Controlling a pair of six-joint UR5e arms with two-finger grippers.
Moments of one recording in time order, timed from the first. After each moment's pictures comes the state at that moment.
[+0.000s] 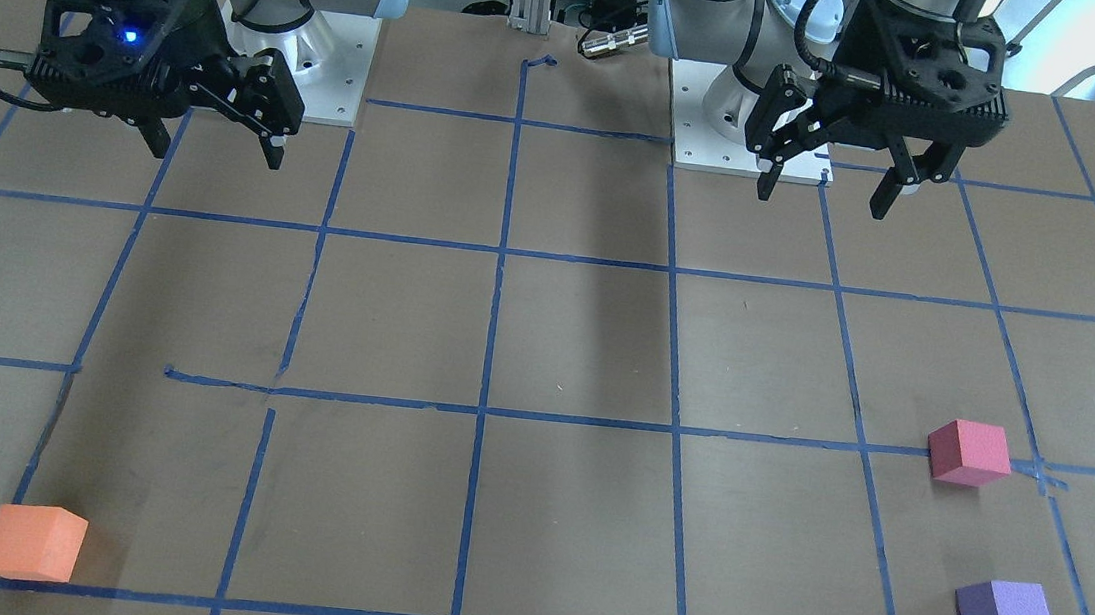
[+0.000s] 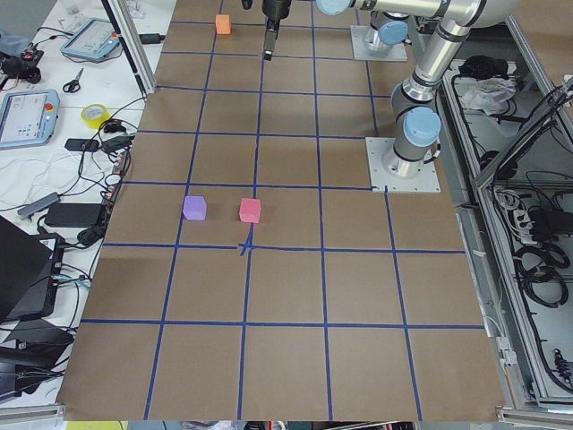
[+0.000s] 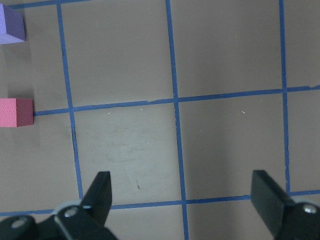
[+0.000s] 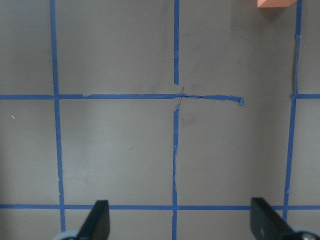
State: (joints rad) left arm -1.56 -1.49 -1.56 -1.50 1.59 0.08; right arm 1.58 -1.60 1.57 -1.57 -1.55 0.00
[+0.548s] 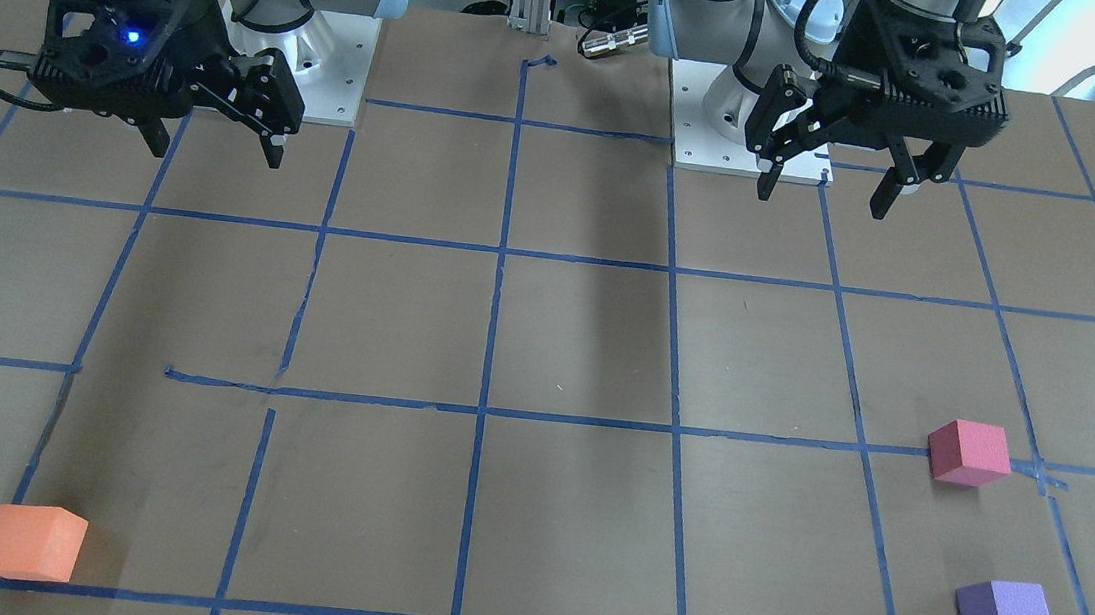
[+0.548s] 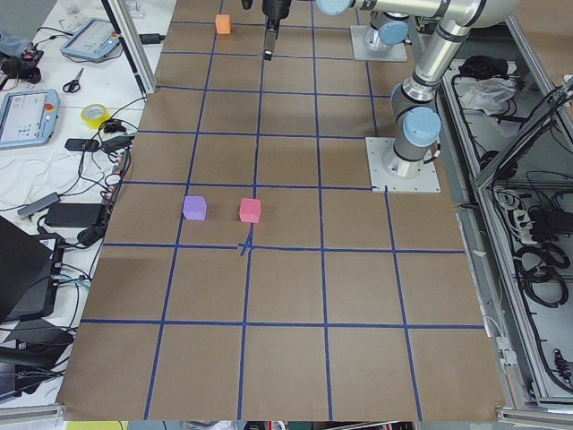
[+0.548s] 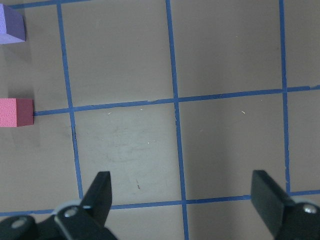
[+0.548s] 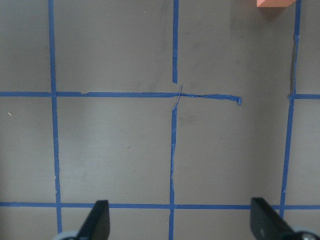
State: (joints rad) left arm -1.56 -1.49 -1.56 -1.50 1.59 0.08; right arm 1.58 -1.60 1.57 -1.57 -1.57 -0.01
